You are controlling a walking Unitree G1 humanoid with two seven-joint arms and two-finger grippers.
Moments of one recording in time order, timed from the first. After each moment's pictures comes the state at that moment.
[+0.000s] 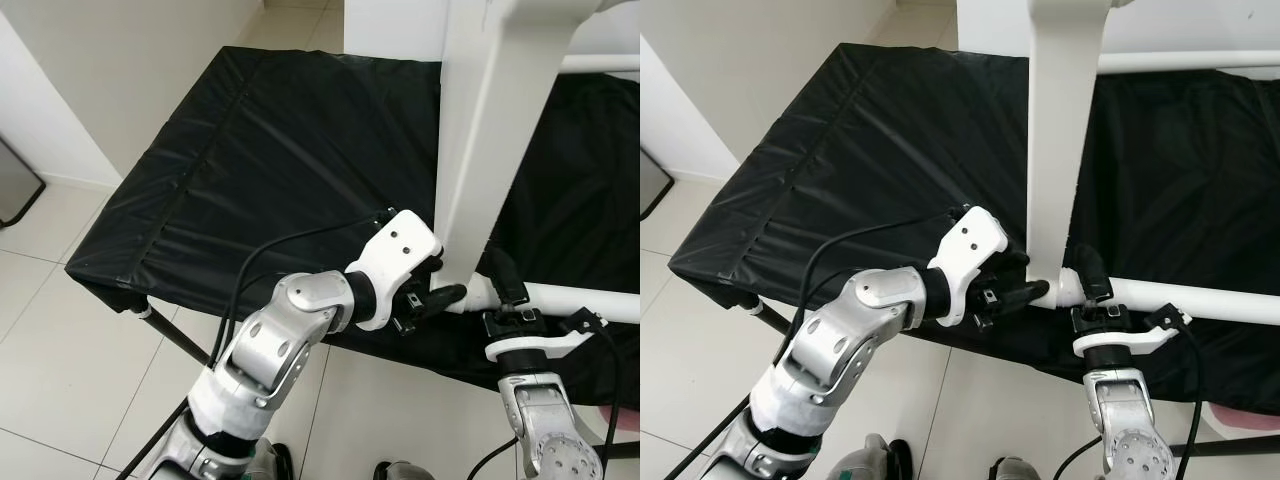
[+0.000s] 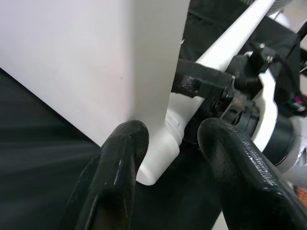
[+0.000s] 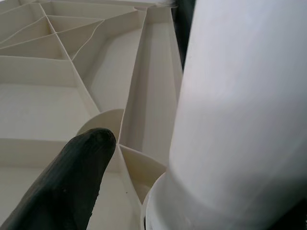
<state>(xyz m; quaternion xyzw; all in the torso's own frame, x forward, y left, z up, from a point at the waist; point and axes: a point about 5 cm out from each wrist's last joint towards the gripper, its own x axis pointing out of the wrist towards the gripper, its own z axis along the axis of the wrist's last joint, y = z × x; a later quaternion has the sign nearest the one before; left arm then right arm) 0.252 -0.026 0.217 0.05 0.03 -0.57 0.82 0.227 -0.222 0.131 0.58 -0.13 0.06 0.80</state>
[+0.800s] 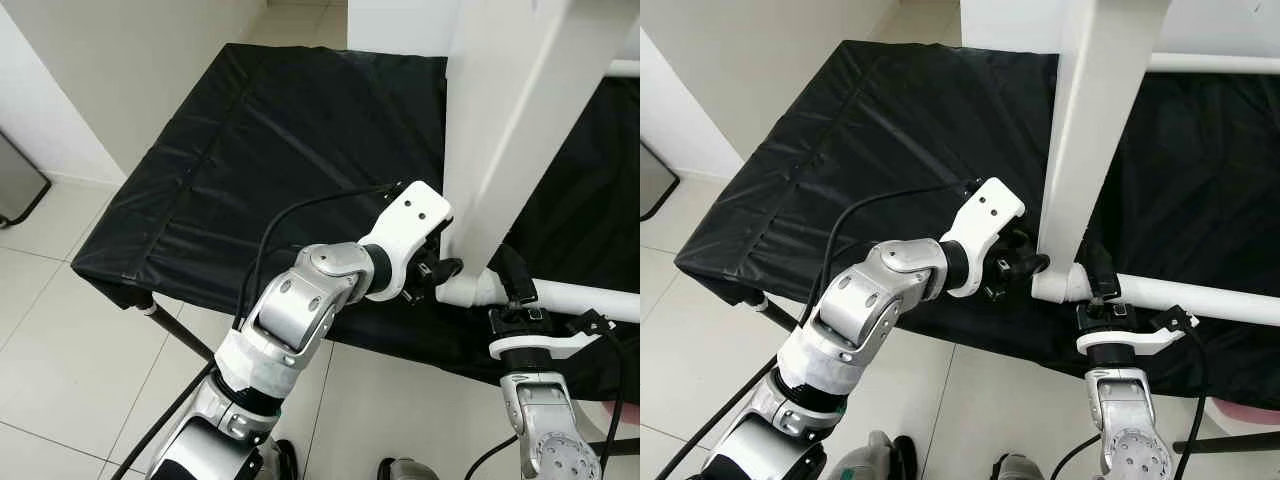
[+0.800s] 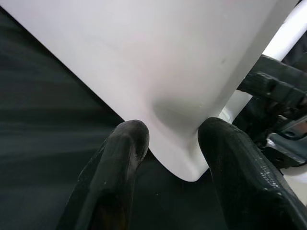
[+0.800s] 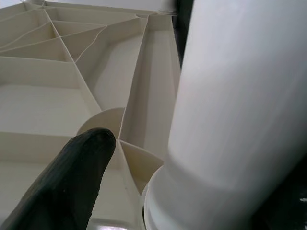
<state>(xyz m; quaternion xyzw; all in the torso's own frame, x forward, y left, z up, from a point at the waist) 0.280 -0.034 0.225 0.07 0.06 -0.51 0.86 0.225 -0.221 0.131 0.59 -0.13 0.06 0.79</state>
